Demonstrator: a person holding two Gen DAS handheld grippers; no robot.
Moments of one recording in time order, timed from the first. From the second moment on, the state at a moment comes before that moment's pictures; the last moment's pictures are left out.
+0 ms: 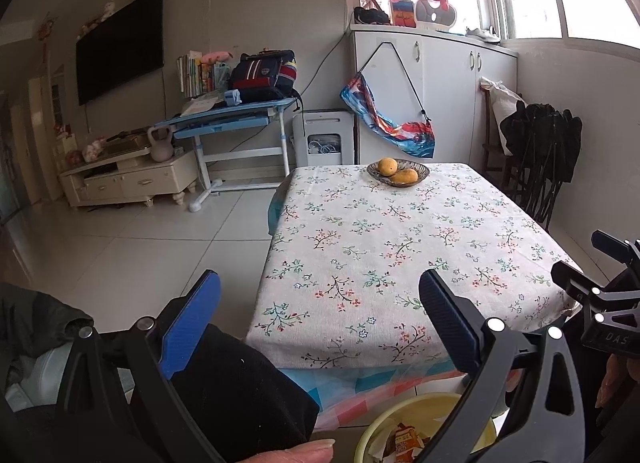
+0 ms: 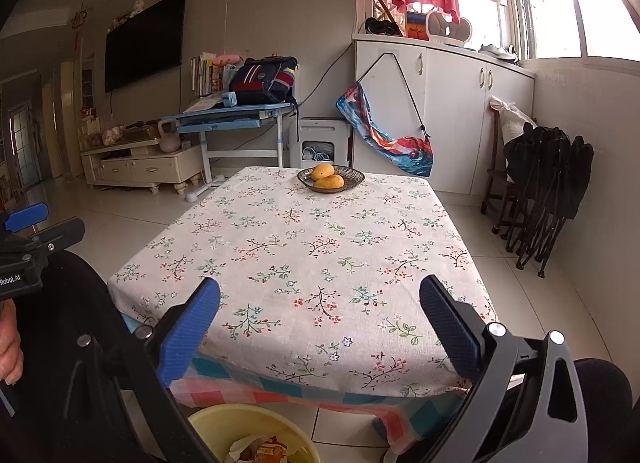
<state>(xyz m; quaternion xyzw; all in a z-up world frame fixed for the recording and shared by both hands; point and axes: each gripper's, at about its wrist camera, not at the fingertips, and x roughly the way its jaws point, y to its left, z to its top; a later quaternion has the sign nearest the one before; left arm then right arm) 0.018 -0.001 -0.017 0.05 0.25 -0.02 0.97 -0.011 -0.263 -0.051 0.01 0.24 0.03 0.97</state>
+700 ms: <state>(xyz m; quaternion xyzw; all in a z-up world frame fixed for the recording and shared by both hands) 0.023 0.000 -0.017 0.05 0.24 -0.02 0.97 -0.008 -0.263 -0.053 0.00 0.25 0.03 0.97</state>
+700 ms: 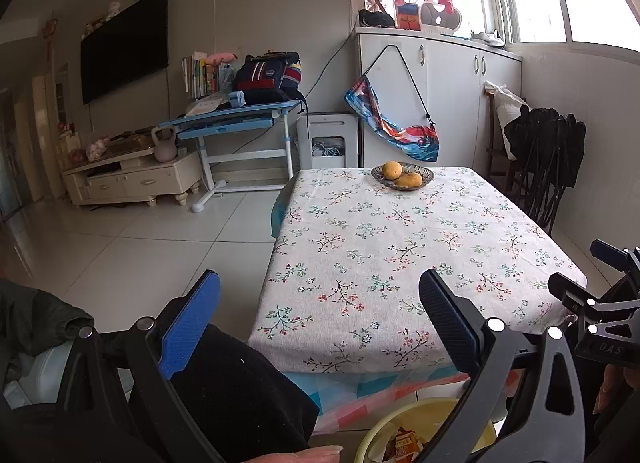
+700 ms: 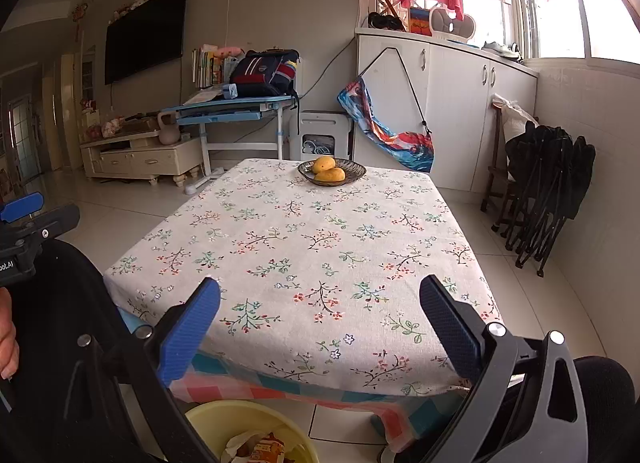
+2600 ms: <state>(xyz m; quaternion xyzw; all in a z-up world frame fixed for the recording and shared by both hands) 0.023 -0.004 -0.021 0.06 0.24 -0.01 0.97 -0.009 -0.263 -0.052 0.00 0.26 0.03 0.97</state>
